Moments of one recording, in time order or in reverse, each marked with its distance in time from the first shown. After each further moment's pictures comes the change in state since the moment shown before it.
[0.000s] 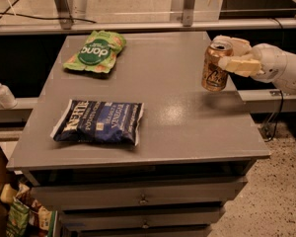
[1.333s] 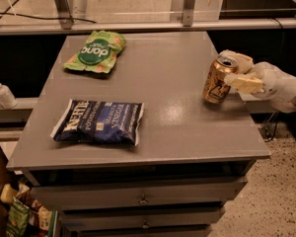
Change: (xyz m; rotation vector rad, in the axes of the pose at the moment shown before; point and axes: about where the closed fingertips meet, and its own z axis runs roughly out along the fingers) arm 0.024 0.020 -0.025 -0.017 -0.133 -0.050
